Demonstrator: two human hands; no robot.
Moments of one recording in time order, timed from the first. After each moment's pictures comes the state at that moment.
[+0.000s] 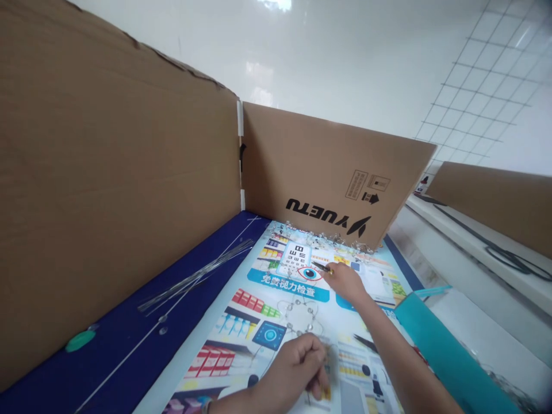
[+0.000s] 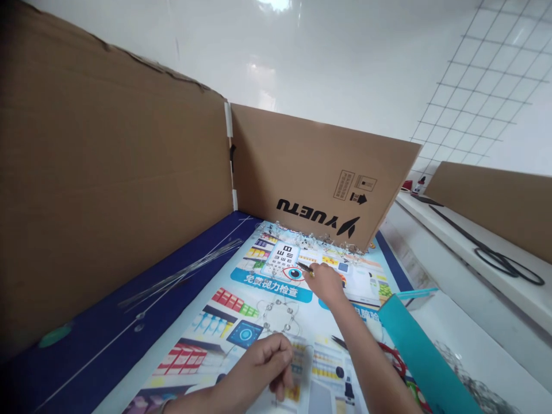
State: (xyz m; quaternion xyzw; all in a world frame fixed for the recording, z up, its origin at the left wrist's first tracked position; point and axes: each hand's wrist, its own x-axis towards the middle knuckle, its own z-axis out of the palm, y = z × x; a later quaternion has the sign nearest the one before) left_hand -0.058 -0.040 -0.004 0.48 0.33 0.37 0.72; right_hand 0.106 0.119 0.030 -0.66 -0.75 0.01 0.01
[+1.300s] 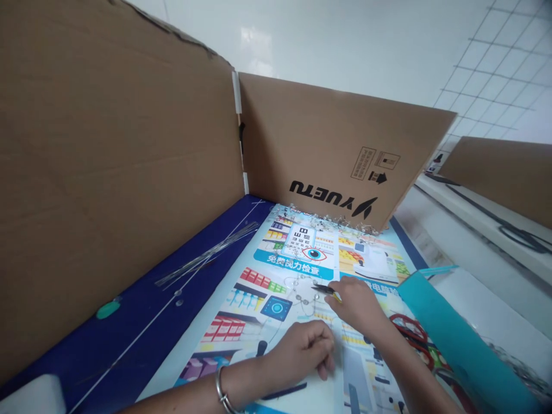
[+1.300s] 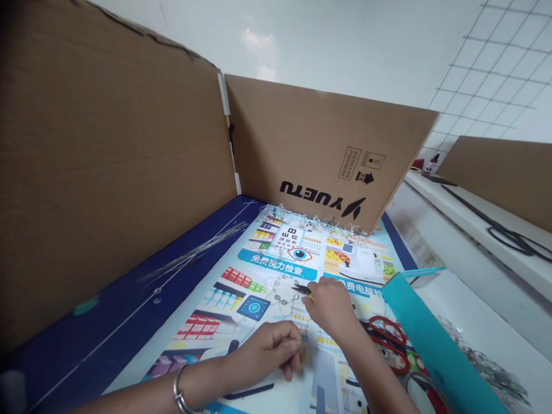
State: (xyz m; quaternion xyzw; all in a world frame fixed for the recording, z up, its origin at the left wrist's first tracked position) left_hand -0.062 -0.052 -0.004 0.55 0.31 0.32 0.71; right_hand 0.096 0.013 0.048 -0.57 -0.82 0.01 0.00
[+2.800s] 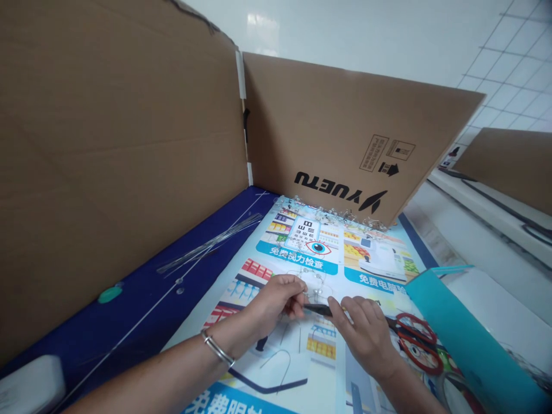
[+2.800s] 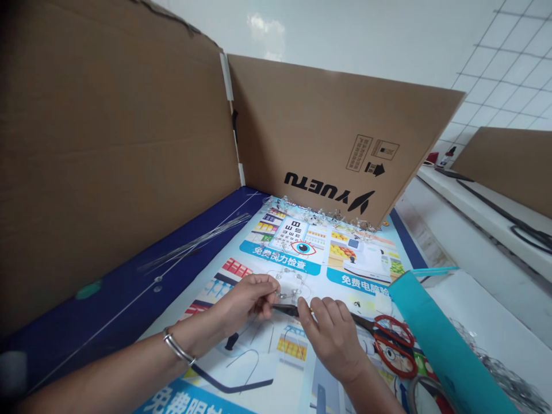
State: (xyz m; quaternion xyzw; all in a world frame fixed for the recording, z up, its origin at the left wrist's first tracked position) left_hand -0.100 -0.002 0.001 0.35 0.39 0.42 0.74; right_hand 0.119 -0.027 0.002 -0.33 -0.88 -0.29 0.17
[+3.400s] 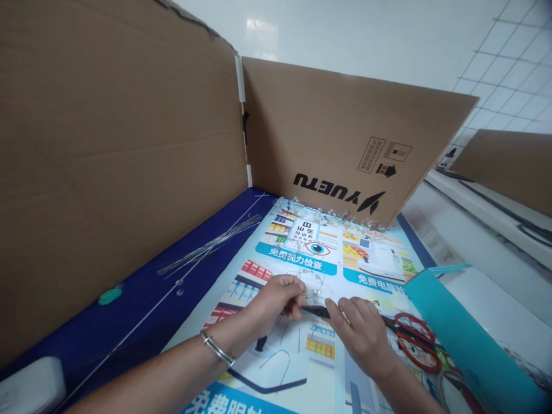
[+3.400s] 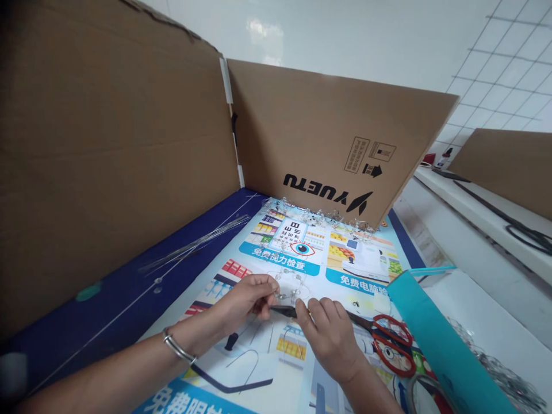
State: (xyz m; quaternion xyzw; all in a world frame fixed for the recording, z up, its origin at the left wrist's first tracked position) left_hand -0.100 -0.001 0.002 0.38 0.41 0.41 0.72; right_hand 0.116 -0.027 0.000 -0.32 -0.89 -0.27 0.19
